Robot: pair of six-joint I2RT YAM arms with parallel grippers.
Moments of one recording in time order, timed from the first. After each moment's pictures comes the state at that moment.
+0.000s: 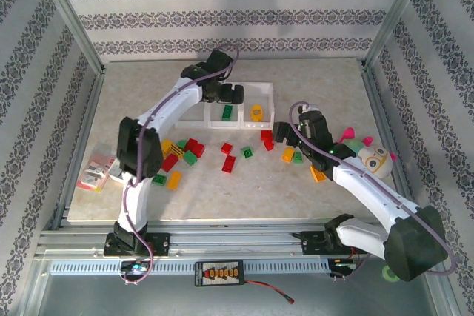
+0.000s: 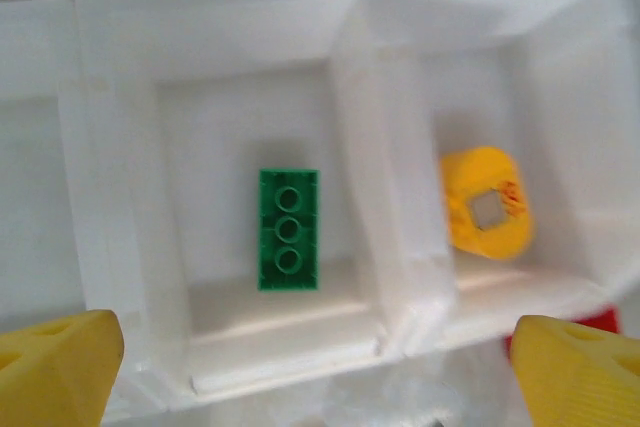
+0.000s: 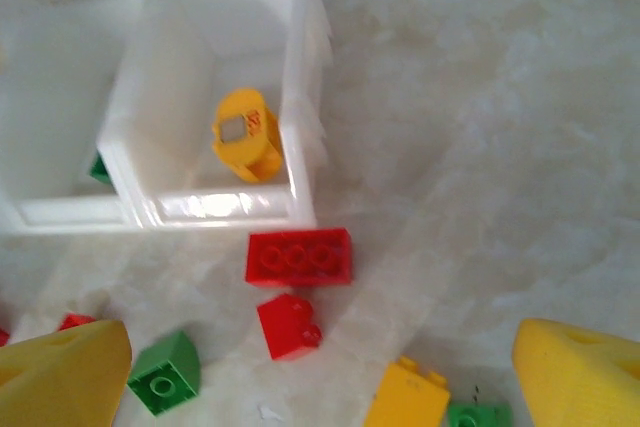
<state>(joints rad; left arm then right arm) -0.47 2.06 1.94 -0.86 0.00 -0.35 0.41 1.13 0.73 -0.29 0.13 0.47</state>
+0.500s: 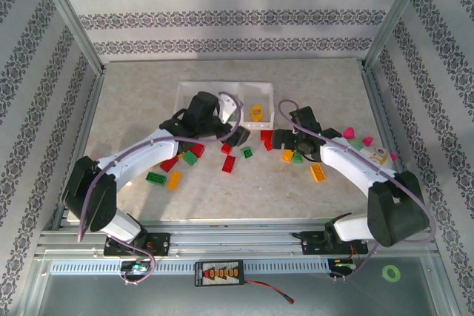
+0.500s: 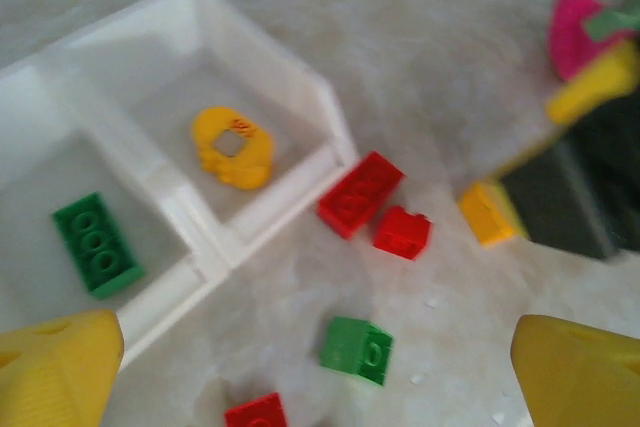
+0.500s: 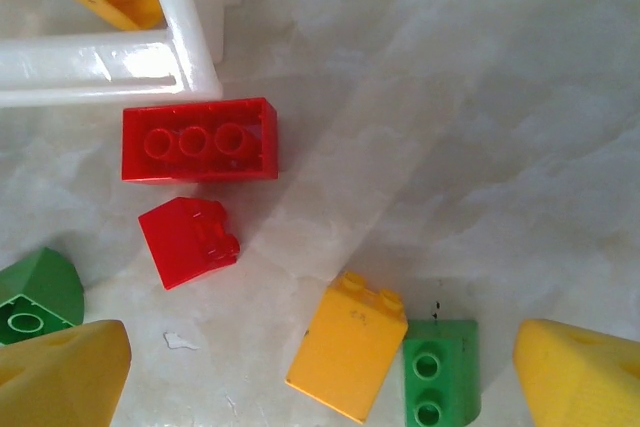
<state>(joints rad) -0.63 1.51 1.08 -0.18 0.19 0.06 0.36 1.39 0.85 -0.49 0.06 0.44</state>
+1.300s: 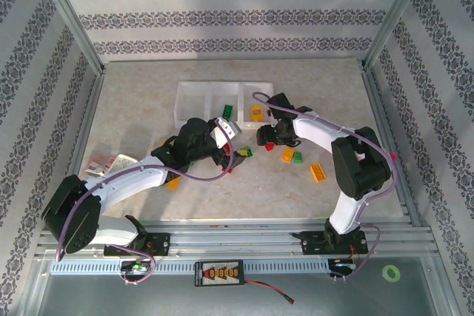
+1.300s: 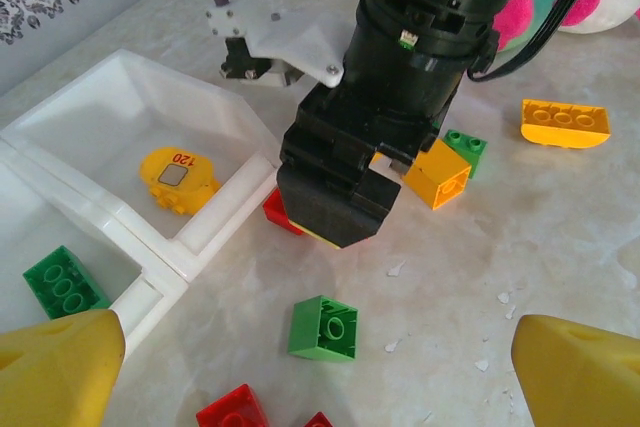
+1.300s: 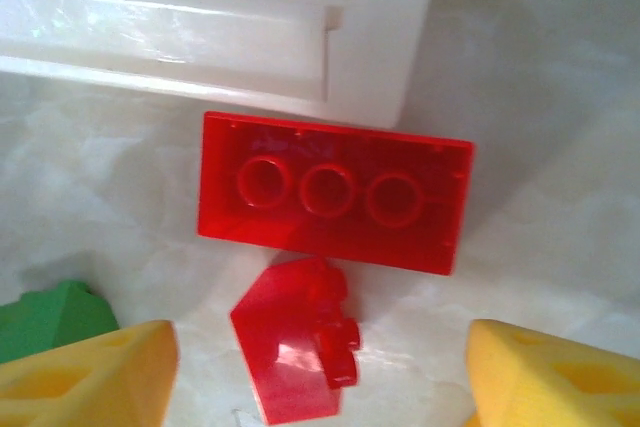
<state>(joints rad) -0.69 1.33 0.78 0.10 0.19 0.21 0.42 1.79 1.16 -0.60 -0.07 0.36</state>
